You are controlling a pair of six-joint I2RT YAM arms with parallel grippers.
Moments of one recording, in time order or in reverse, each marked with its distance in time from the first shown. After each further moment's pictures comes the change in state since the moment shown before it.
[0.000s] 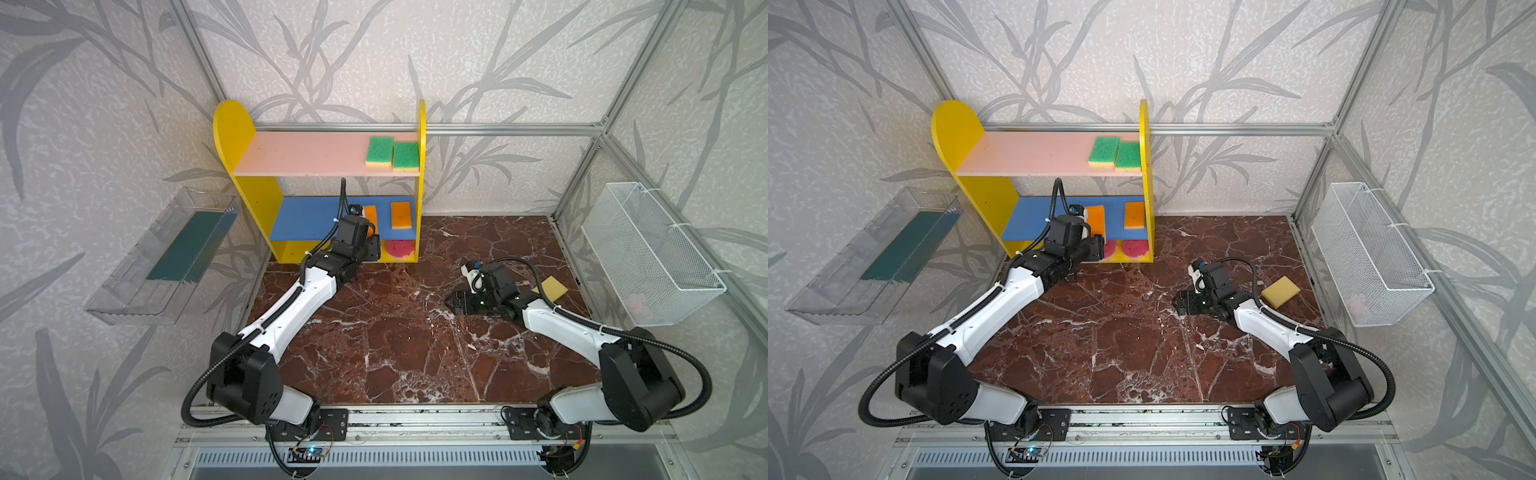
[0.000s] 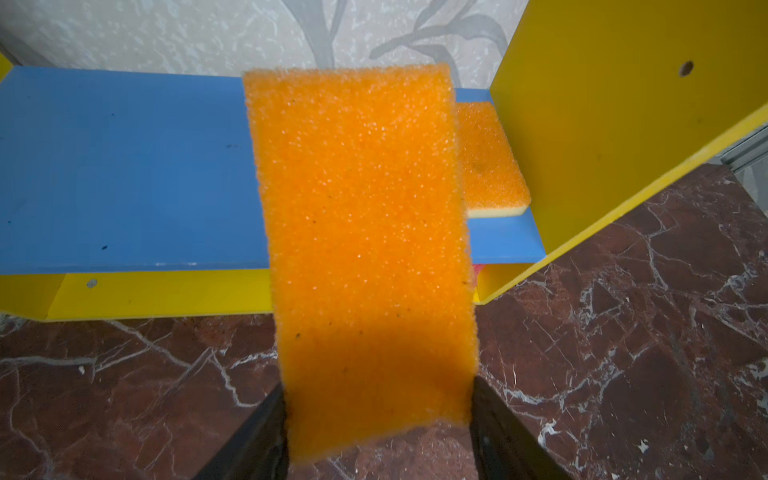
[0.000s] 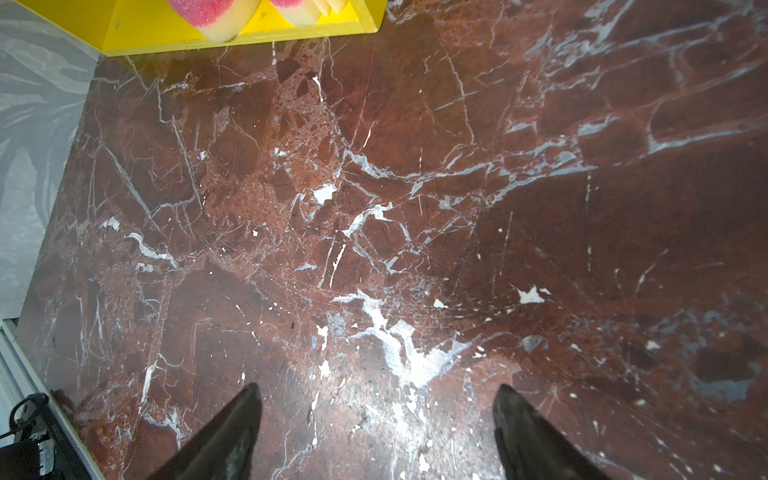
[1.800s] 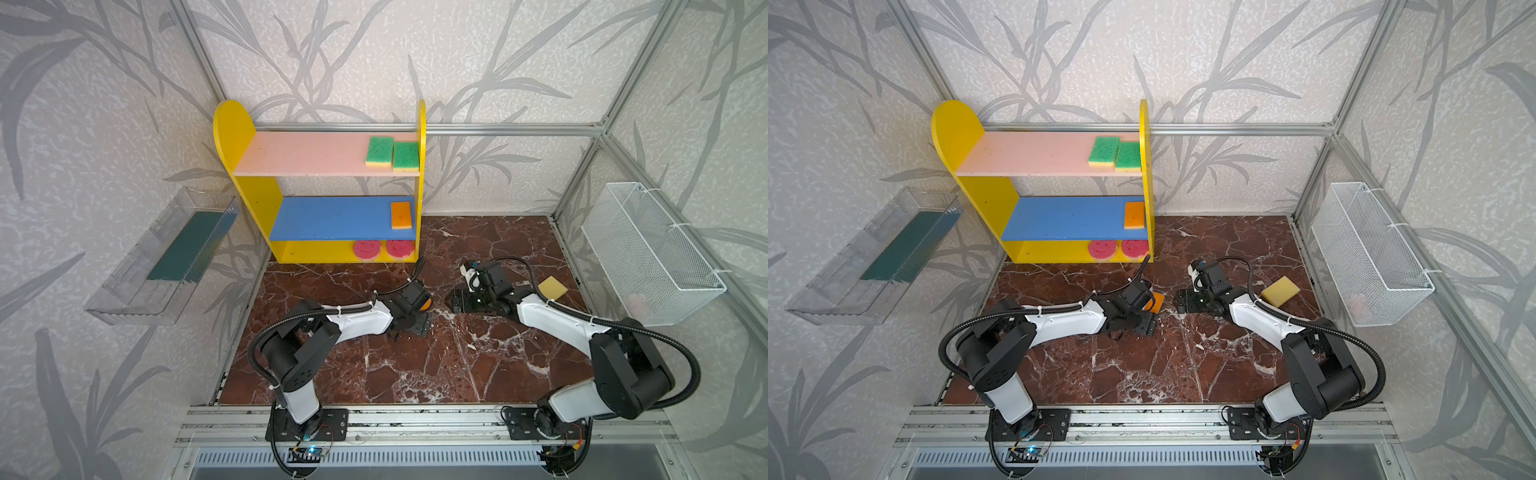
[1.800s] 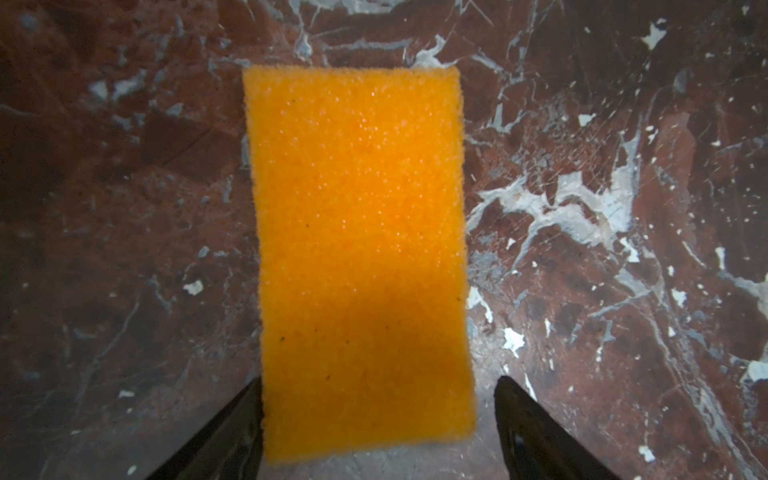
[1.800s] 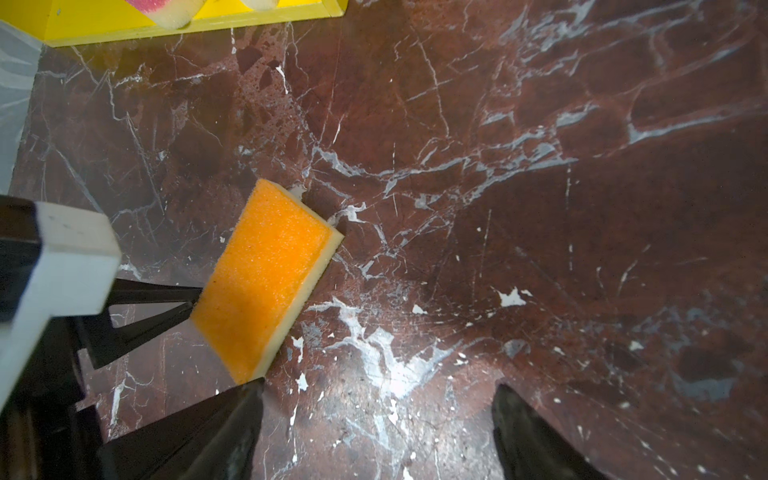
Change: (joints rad) left arm -0.449 0.270 -0.293 0.076 0.119 -0.173; right arm 0.006 0.065 0.045 -0.039 0.052 0.007
